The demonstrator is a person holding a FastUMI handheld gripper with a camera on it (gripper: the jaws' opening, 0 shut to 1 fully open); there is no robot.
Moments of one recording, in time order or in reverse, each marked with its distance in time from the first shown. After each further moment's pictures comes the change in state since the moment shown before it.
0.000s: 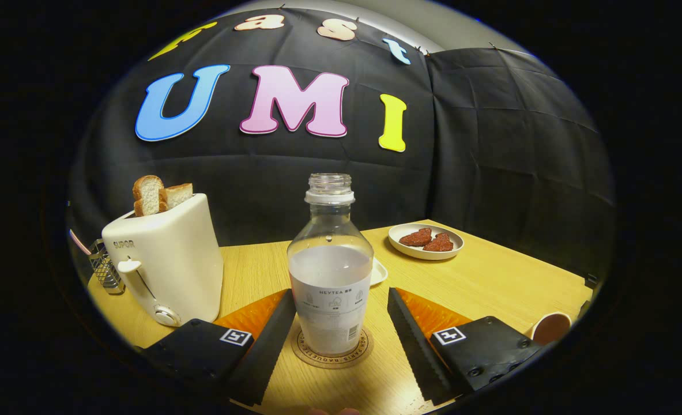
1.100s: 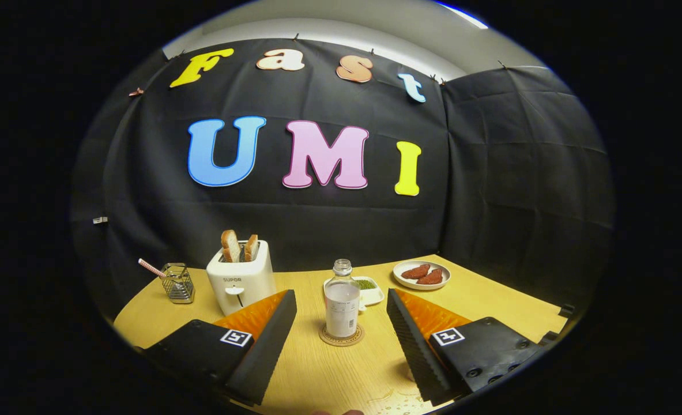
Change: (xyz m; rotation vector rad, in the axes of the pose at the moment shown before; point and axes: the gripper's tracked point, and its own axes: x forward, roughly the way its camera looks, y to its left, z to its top) arm -0.164 -0.016 0.101 -0.034 -0.146 0.160
